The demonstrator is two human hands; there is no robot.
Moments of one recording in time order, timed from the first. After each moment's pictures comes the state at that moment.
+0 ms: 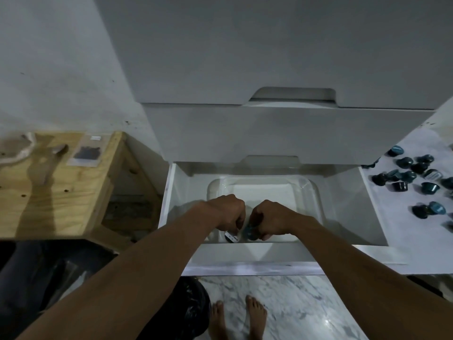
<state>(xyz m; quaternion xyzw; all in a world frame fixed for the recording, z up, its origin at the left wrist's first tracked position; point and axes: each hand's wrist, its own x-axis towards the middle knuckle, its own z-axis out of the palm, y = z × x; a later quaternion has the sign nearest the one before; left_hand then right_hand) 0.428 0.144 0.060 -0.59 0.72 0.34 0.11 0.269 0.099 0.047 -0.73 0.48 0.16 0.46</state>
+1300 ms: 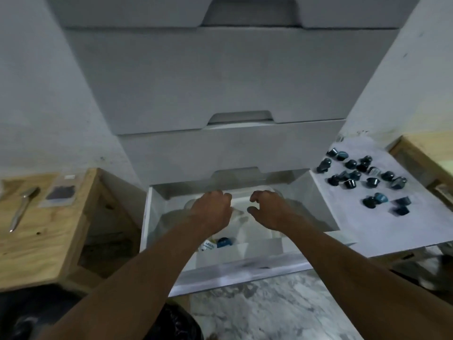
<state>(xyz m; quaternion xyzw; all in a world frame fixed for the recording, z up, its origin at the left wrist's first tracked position) 0.402 0.152 0.091 -0.68 0.73 0.10 -0.01 0.237 0.111 0.087 -0.79 0.57 -0.01 0.23</state>
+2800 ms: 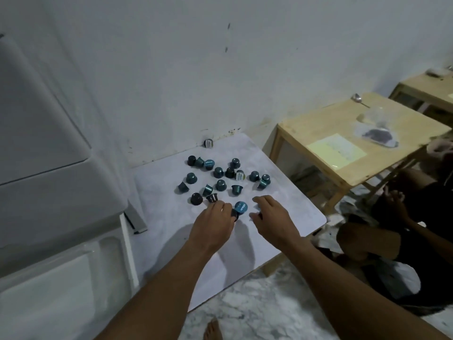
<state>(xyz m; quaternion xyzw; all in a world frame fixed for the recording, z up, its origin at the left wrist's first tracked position) -0.017 0.004 0.049 -0.51 0.85 0.02 -0.12 -0.191 0.022 0.063 -0.68 0.69 -0.16 0.19</state>
